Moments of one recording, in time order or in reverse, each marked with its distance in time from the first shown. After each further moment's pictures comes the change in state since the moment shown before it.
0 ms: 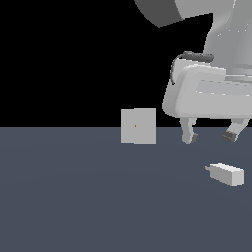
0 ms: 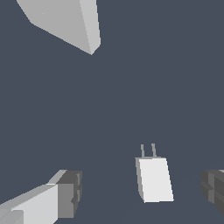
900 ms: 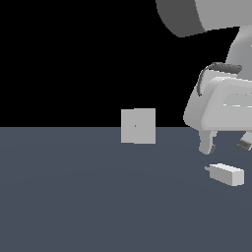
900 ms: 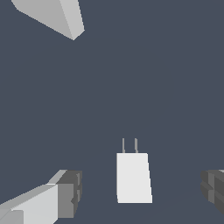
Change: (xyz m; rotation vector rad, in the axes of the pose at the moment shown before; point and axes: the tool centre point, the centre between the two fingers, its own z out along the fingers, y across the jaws) arm -0.014 0.026 0.014 0.016 0.054 -0.046
